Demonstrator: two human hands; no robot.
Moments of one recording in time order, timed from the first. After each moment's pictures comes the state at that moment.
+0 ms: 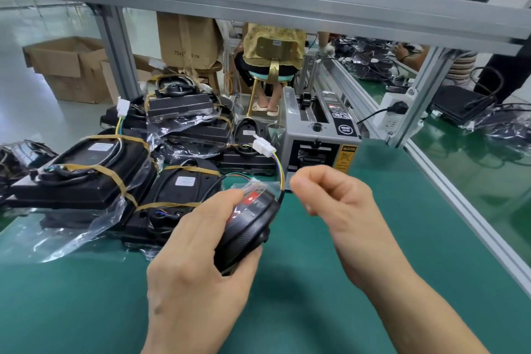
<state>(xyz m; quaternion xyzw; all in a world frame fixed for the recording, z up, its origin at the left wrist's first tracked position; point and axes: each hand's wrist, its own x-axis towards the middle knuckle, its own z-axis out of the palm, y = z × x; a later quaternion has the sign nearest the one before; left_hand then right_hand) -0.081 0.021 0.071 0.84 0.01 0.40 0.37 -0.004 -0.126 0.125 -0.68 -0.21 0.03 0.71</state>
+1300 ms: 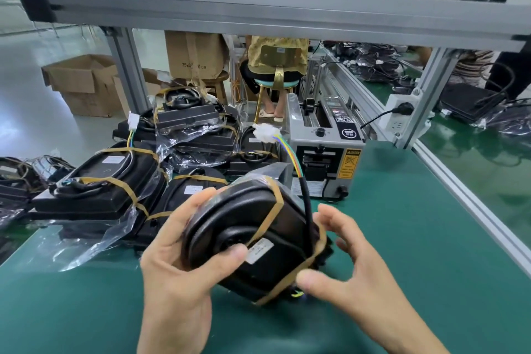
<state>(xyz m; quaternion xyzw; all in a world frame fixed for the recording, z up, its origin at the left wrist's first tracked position) -0.075 0.032 0.083 0.53 -0.02 0.30 0.79 -0.033 -0.161 0.075 -0.80 -0.17 0.05 0.57</state>
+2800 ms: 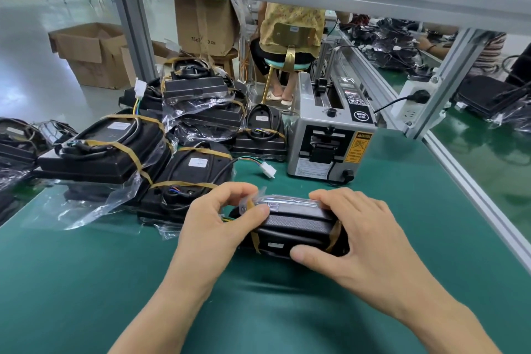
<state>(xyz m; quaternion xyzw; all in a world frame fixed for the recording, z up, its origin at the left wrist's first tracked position) -0.056 0.033 0.069 0.72 0.09 0.16 0.67 -0.021 -0.164 0.099 -0.93 -0.29 -0.07 0.20</state>
